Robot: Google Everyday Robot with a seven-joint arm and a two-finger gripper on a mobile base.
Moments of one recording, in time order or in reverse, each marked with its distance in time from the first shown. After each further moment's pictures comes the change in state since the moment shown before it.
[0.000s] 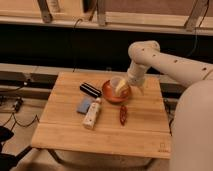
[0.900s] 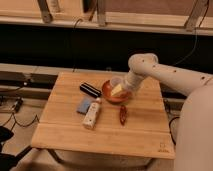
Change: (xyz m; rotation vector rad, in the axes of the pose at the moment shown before) arm -0.018 0.013 0.033 -0.086 -0.102 -0.053
